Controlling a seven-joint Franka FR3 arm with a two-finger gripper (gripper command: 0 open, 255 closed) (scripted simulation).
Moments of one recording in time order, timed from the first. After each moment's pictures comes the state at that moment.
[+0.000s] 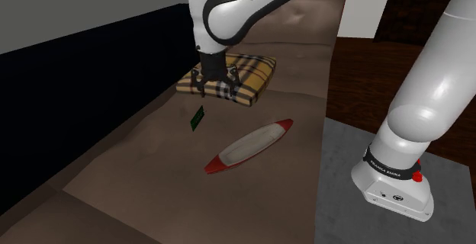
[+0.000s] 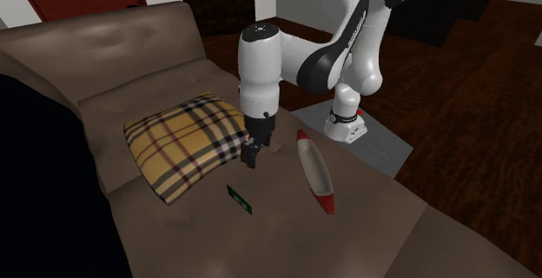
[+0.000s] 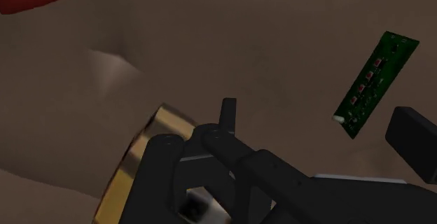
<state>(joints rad) -0.14 -0.02 0.51 -2.09 0.00 2.11 1.24</state>
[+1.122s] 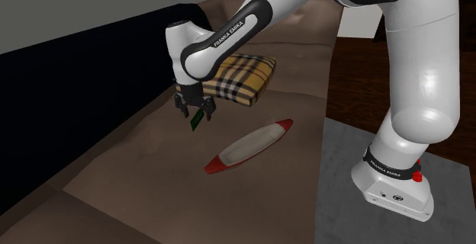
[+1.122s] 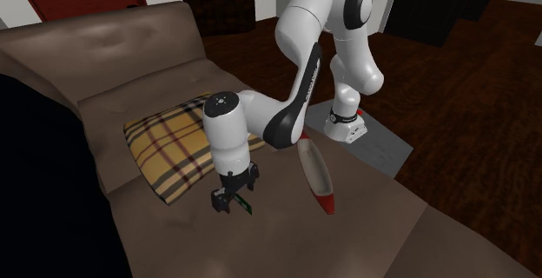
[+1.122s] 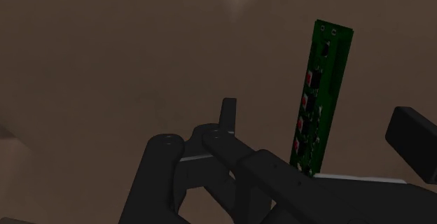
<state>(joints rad) -0.04 0.43 0.46 -1.81 -0.20 2.21 1.65</state>
